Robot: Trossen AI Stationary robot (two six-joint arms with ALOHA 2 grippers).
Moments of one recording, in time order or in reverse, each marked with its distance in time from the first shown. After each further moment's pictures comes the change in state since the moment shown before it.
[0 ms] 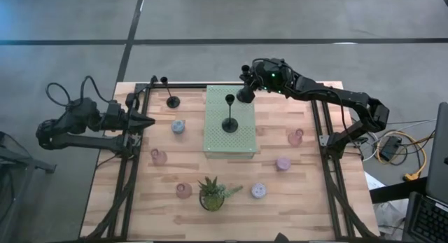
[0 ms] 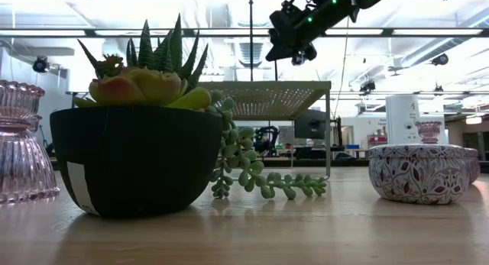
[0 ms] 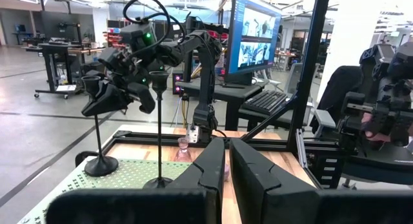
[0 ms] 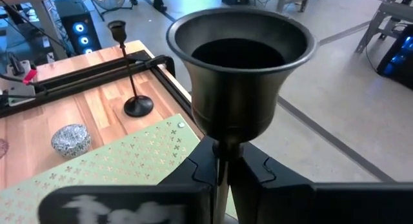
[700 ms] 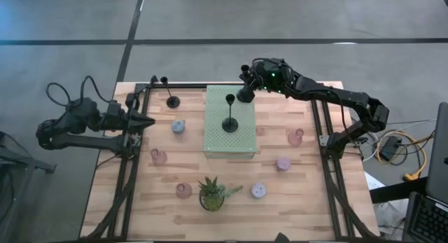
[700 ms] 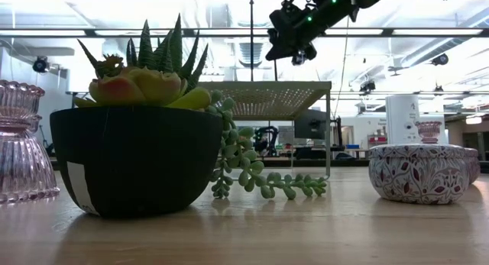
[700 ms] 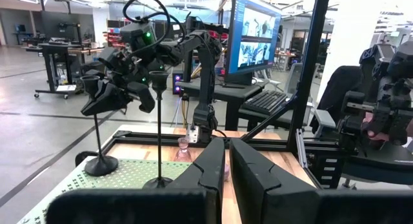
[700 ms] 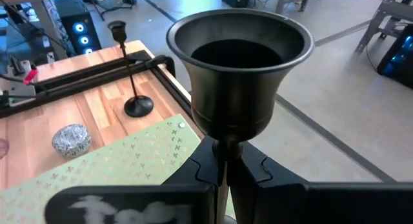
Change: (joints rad) left arm 0.000 0.000 0.000 0.000 0.000 0.000; right arm 0.000 0.001 0.005 0.004 0.002 0.003
